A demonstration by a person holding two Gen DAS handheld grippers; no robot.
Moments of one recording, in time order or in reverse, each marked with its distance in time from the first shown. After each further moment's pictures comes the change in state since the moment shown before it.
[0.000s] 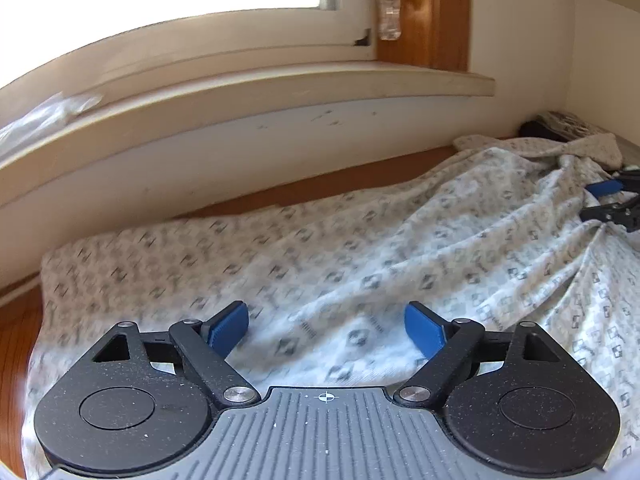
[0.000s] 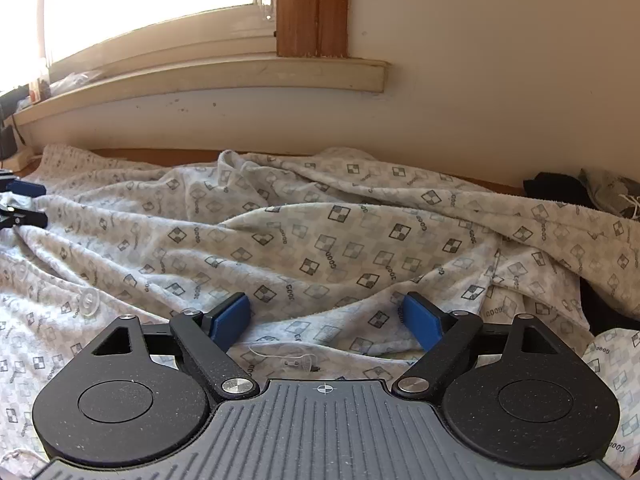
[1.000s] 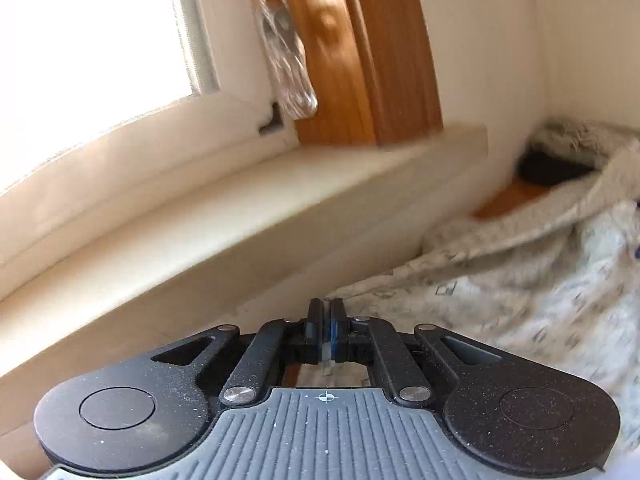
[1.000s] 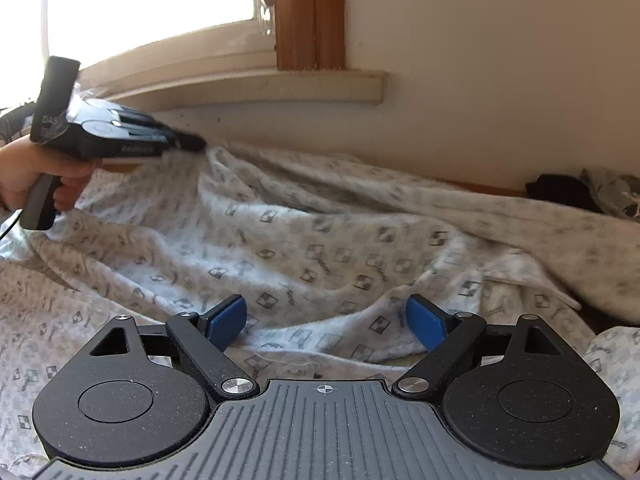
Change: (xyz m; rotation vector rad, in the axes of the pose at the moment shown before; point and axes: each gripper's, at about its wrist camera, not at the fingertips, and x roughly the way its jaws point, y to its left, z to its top) left arm 0.104 -0.059 0.116 0.192 -0.147 -0.004; right arm -0.008 -0.002 0.001 0.024 -0.054 0.024
